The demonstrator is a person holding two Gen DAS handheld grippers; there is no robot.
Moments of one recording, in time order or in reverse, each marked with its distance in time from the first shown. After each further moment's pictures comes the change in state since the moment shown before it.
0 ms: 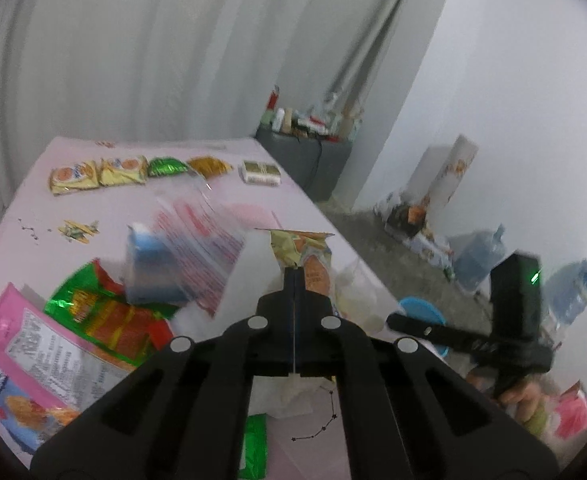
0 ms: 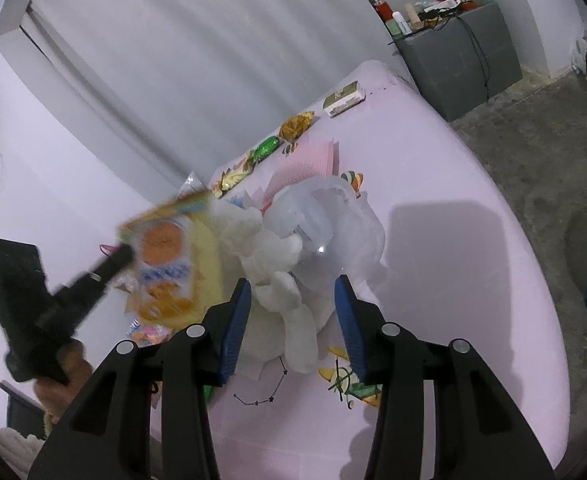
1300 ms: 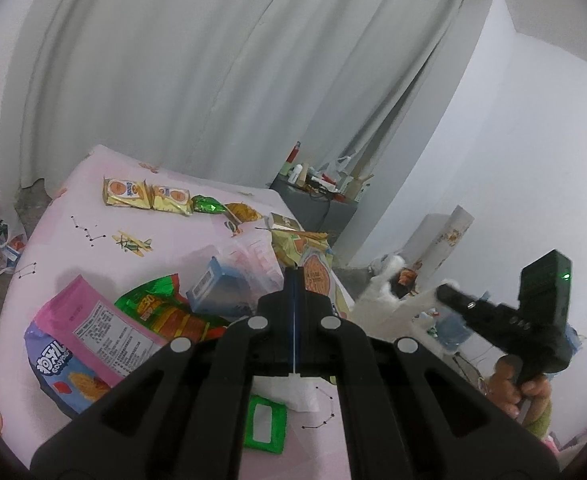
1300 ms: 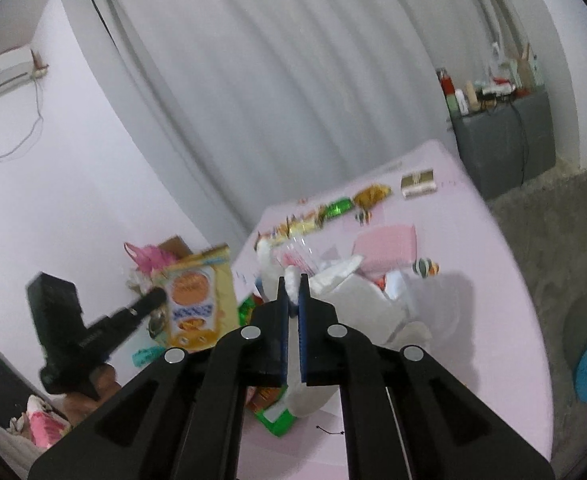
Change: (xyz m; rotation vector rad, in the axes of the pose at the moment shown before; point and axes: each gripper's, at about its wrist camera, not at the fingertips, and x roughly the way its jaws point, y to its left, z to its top) left arm -0.099 0.042 0.000 -0.148 -0.178 -0.023; right arm -0.071 0.114 0.023 -0.203 -0.190 0.068
